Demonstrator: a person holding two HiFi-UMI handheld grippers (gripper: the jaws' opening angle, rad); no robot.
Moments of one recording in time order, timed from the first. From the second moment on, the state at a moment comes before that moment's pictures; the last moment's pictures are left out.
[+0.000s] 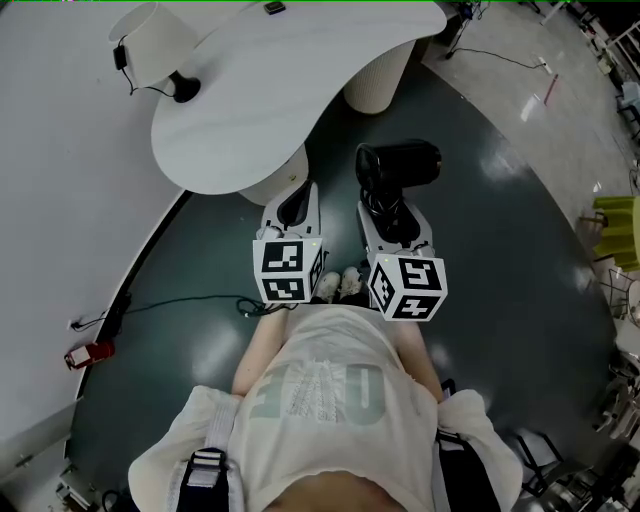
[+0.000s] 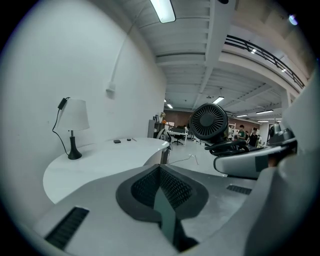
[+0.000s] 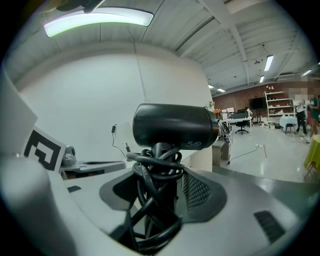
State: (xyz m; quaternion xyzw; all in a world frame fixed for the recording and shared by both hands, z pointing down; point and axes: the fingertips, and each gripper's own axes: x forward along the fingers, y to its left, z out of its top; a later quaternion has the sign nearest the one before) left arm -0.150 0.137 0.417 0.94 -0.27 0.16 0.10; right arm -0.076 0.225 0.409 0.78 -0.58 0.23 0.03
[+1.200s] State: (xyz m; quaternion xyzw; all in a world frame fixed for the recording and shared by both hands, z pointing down) left arm -0.057 0.088 0.422 0.94 -0.29 0.15 0.06; right arm 0.020 0.185 0.437 0.77 -0.60 0.23 0.04
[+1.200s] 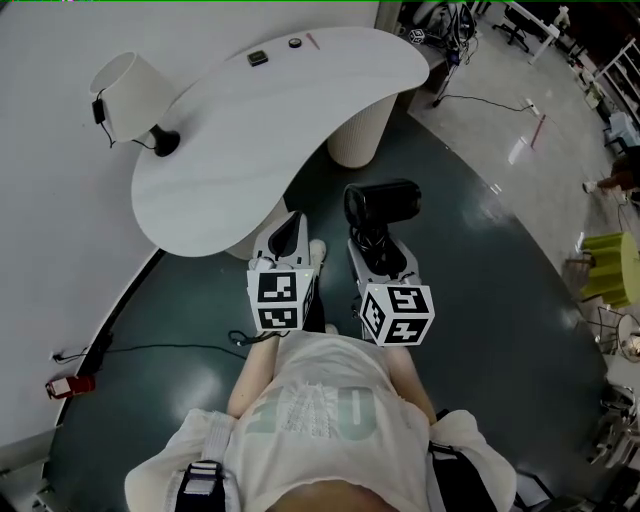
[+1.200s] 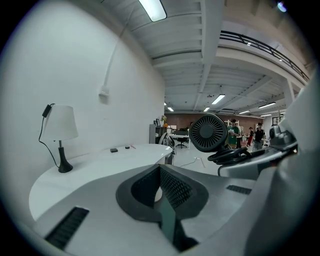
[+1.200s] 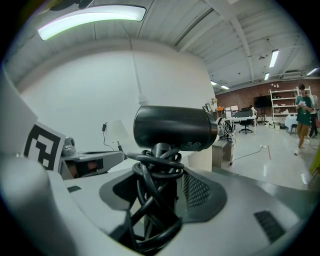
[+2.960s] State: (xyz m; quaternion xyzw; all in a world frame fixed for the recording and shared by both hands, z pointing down) left arm 0.186 -0.261 0.397 0.93 -0.33 0.12 0.07; right arm 0.265 -0.182 0.429 0.72 -0.65 0.23 0.07
